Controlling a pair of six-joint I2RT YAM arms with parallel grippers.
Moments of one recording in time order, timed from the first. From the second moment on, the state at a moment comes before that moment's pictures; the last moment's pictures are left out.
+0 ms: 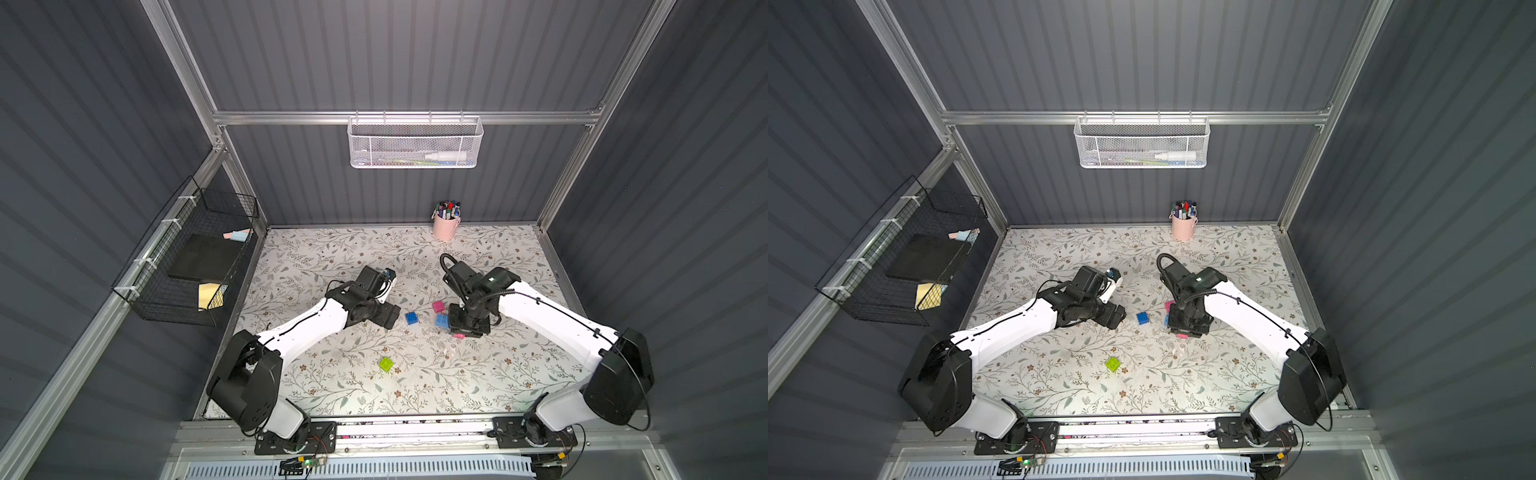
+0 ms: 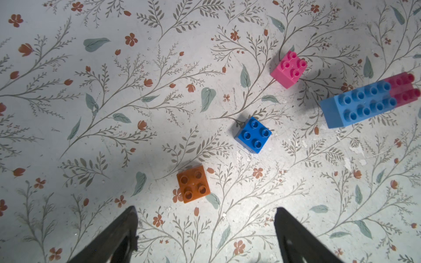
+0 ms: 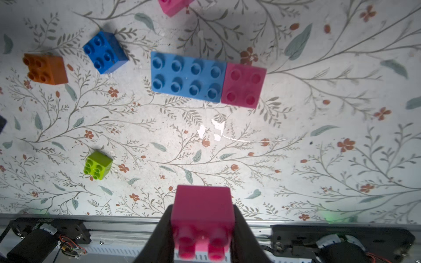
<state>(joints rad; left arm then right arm) -0.63 1.52 1.03 -0.47 0.08 -0.06 0.67 1.53 1.29 -1.20 -0.06 0.76</state>
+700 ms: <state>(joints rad) -0.63 1.52 1.03 -0.44 0.11 -0.04 0.51 1.75 1.41 -1.20 -0.11 0.51</state>
